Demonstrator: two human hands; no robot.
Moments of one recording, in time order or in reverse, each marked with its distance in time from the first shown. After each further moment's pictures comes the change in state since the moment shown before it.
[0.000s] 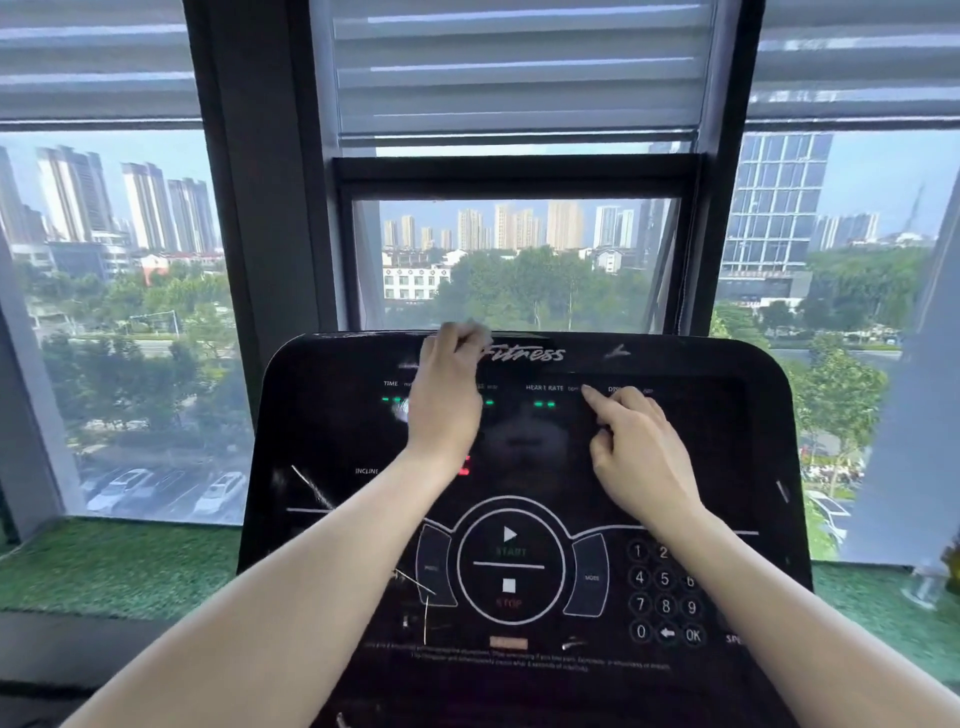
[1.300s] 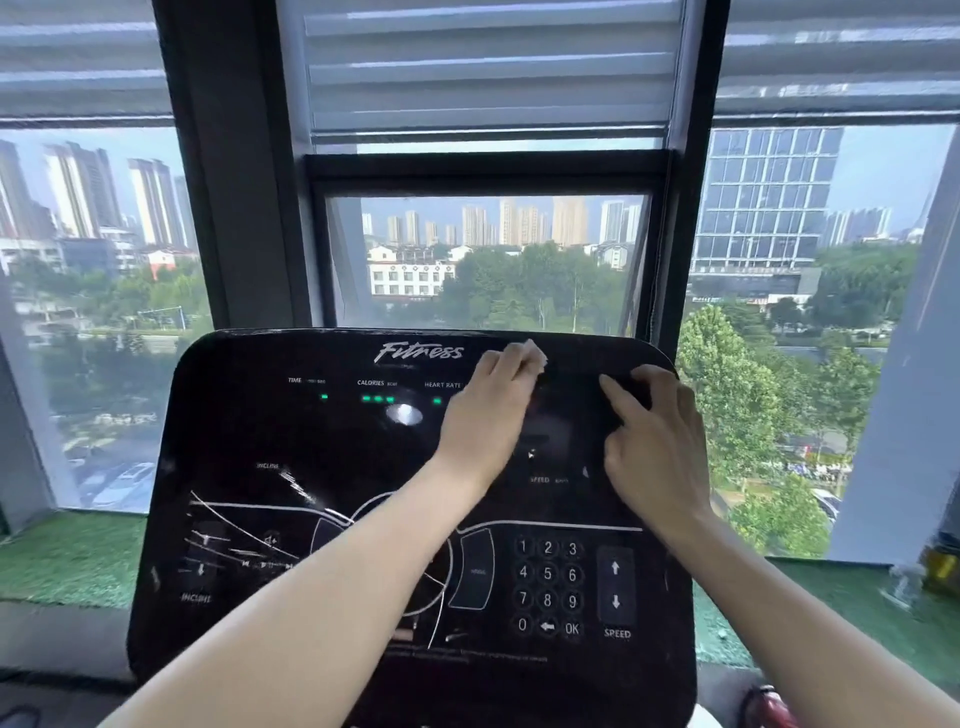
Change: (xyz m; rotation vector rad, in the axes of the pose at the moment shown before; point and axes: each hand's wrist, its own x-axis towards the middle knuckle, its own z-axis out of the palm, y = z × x) left_hand -0.025 0.111 0.062 0.116 -0.202 0.246; right_hand -0.008 0.100 -0.049 -0.109 0.143 0.014
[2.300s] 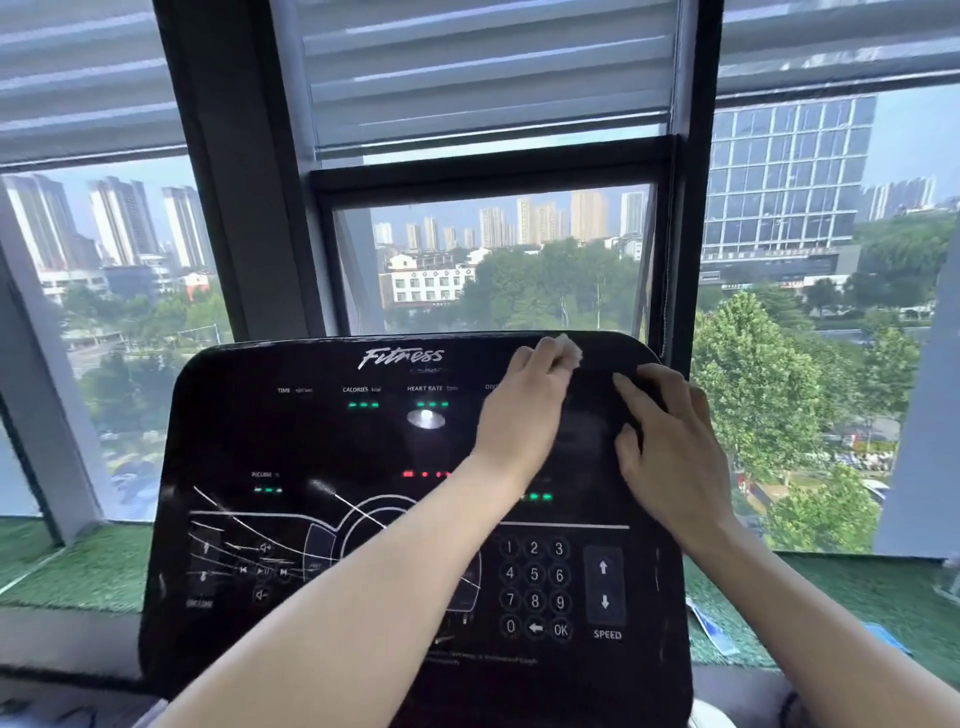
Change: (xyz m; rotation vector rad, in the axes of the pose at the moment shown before) left_hand 0.015 0.049 0.015 -0.013 -0.028 0.016; right_hand -0.006 0.032 -0.004 0.153 0.033 -0.010
